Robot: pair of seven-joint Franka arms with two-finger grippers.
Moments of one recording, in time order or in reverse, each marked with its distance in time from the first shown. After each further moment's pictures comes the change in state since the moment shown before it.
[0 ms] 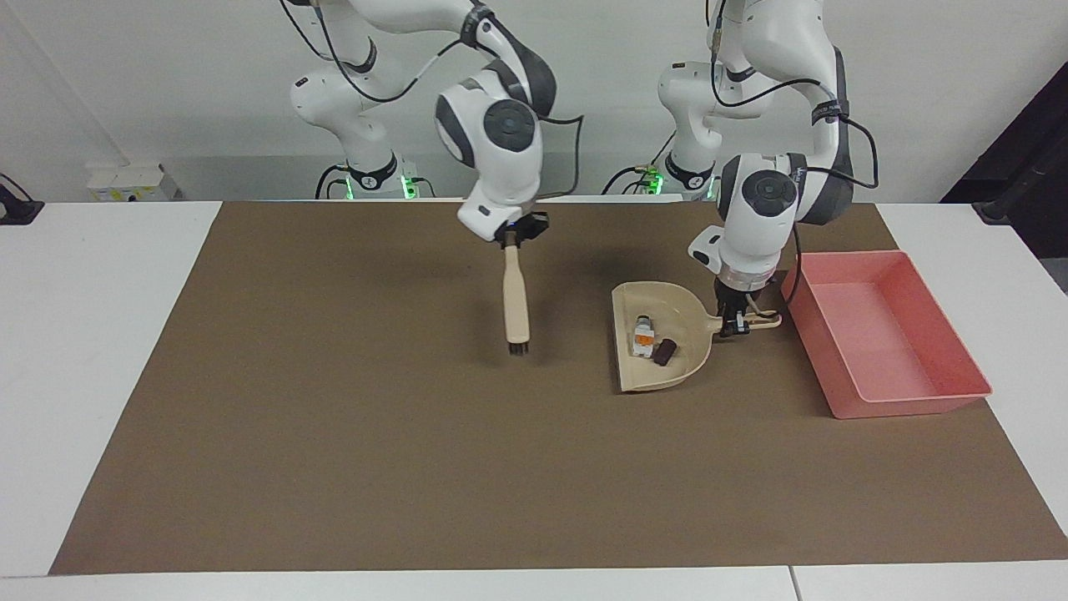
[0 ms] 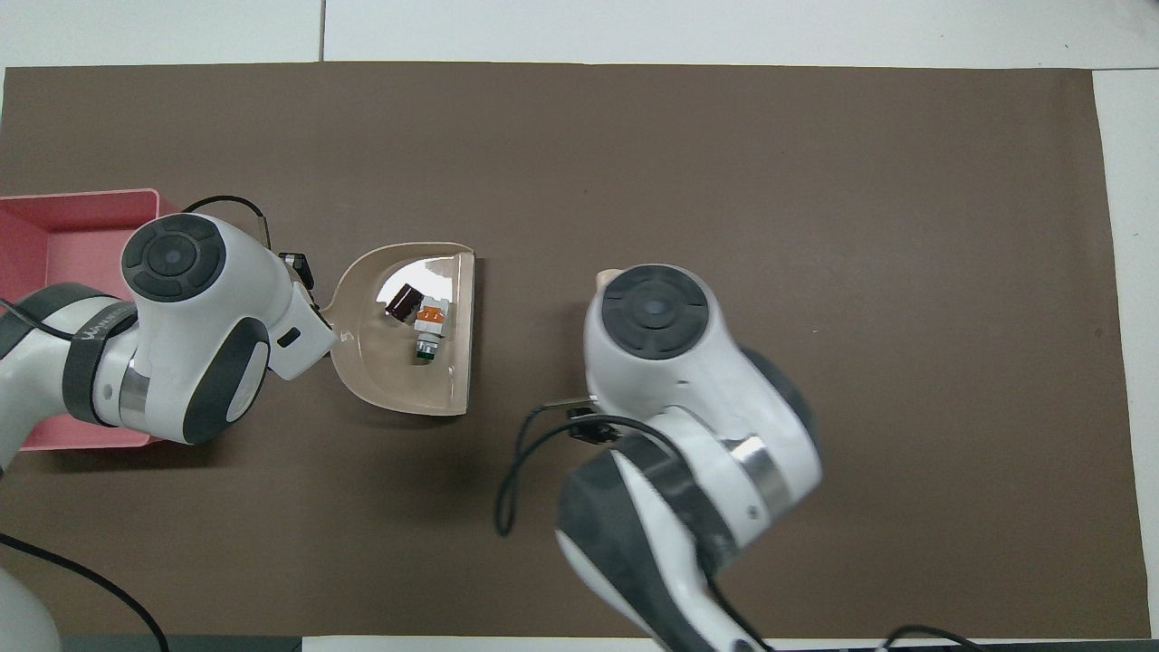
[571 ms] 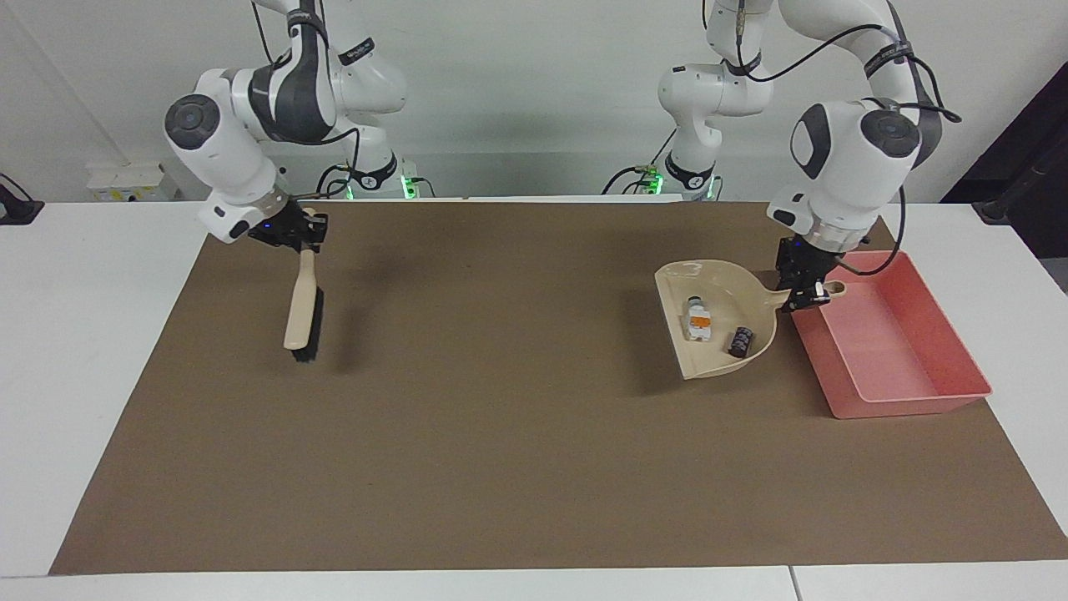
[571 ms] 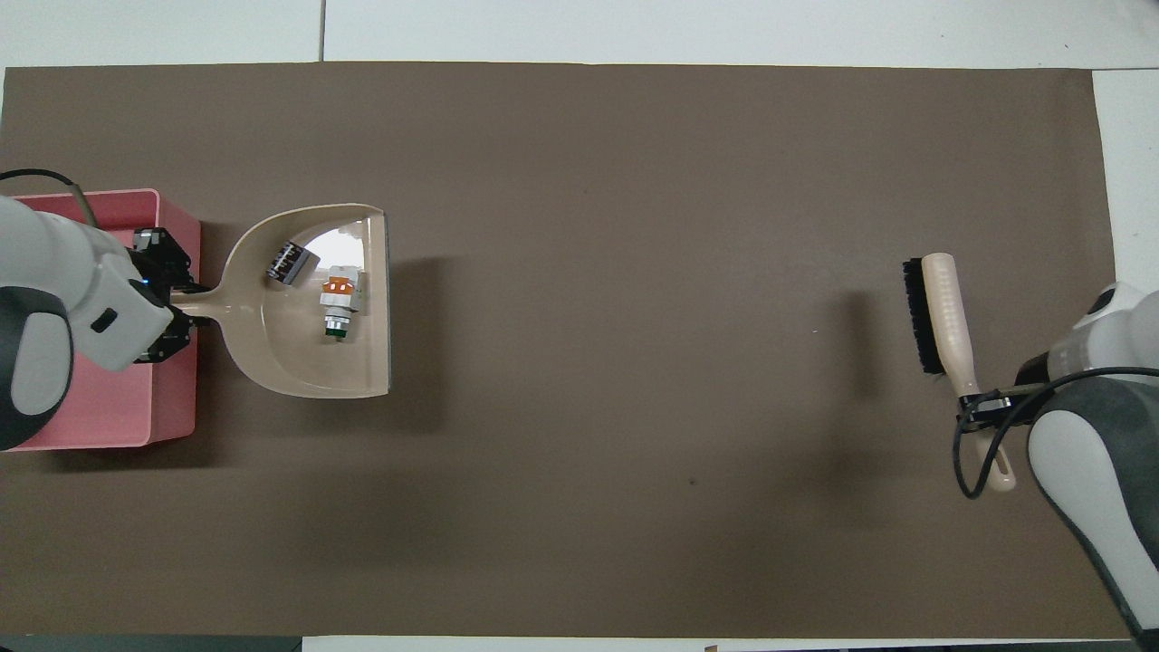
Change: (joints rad) left arm 0.202 -0.127 0.019 0.075 -0.103 -0.147 0.192; right arm -0.656 -0.203 -0.007 -0.269 -0.160 0.058 -0.600
